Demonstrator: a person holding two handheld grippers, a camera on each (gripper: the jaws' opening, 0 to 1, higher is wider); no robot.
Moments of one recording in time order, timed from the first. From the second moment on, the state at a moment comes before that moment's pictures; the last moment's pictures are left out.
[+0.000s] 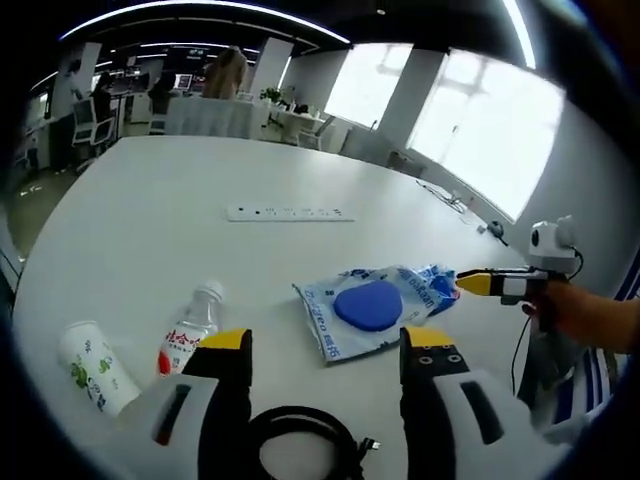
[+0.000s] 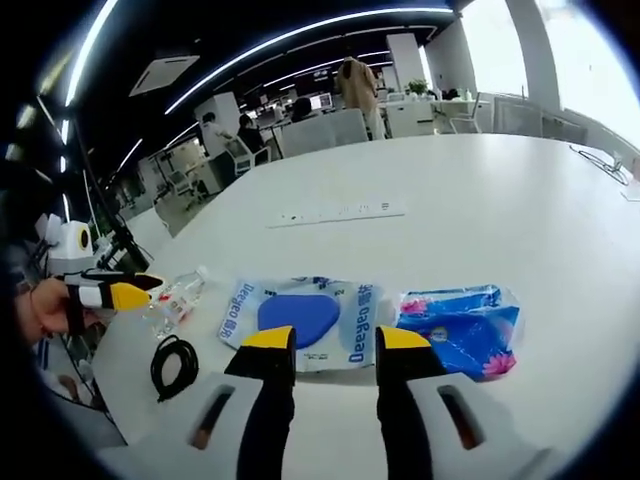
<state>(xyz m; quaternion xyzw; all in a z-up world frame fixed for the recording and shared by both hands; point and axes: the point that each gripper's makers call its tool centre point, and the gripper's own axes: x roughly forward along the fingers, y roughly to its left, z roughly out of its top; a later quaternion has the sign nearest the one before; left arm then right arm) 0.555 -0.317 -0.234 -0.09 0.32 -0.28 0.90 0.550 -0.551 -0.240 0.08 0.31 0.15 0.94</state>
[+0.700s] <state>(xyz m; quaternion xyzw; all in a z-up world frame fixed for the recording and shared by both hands) 0.531 -0.263 -0.210 -0.08 0.30 -0.23 0.92 0.540 -0.511 -0.215 0.07 0.30 0.20 0.93</state>
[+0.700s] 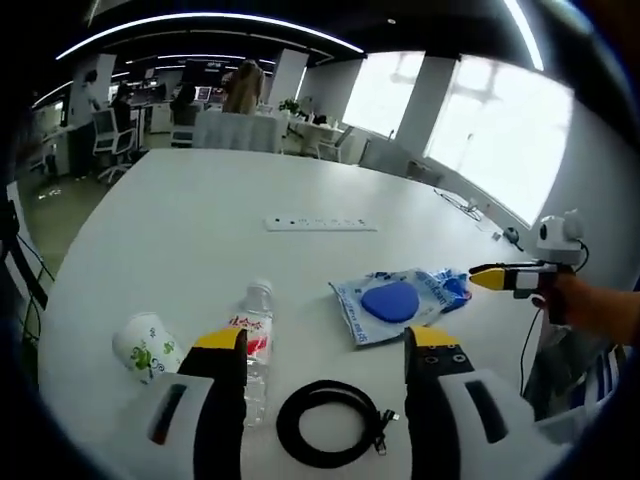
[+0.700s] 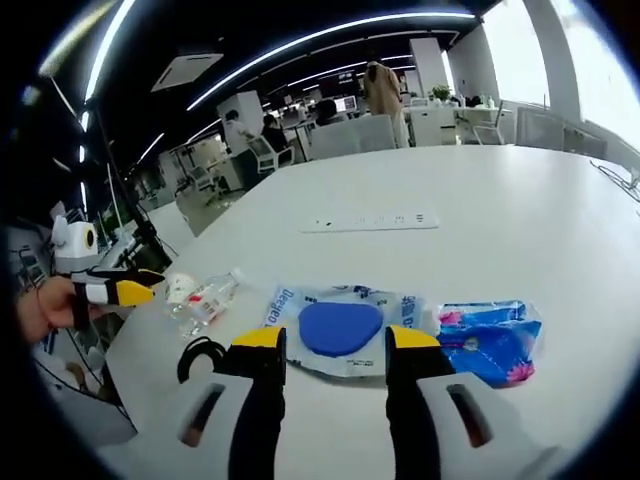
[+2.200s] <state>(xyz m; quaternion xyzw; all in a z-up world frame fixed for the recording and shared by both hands) 0.455 -0.210 -0.246 -0.06 0.35 -0.18 0.92 0.477 -0.357 -0.249 0.01 0.36 0.35 0.86</state>
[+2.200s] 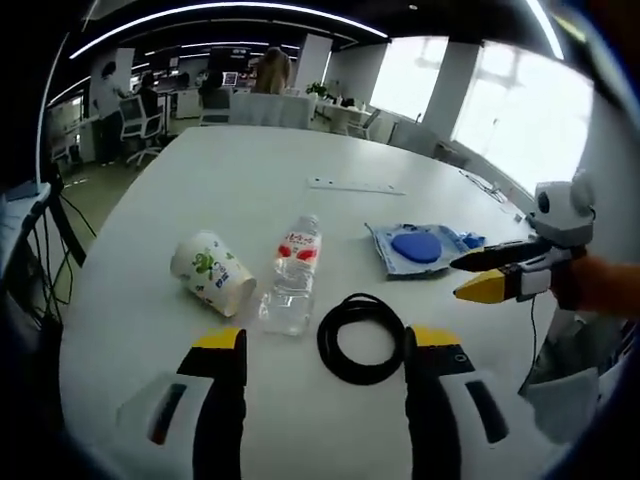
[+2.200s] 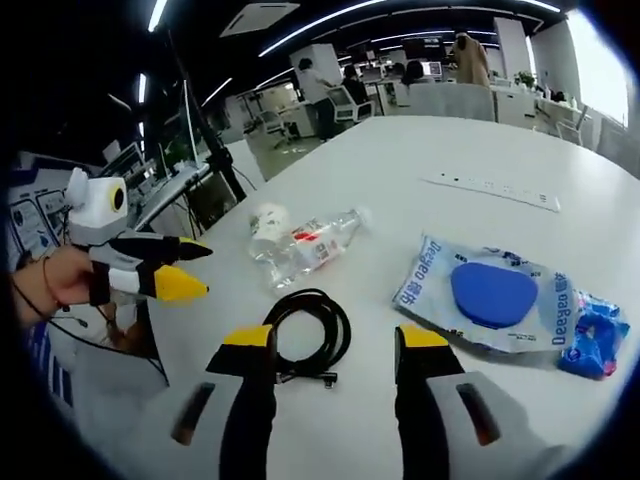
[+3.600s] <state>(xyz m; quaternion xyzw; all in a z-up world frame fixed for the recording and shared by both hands) 0.466 -0.240 -0.322 -0.01 0.42 -0.17 0.89 0.487 -0.322 -0.319 -0.04 0.43 0.37 0.82</state>
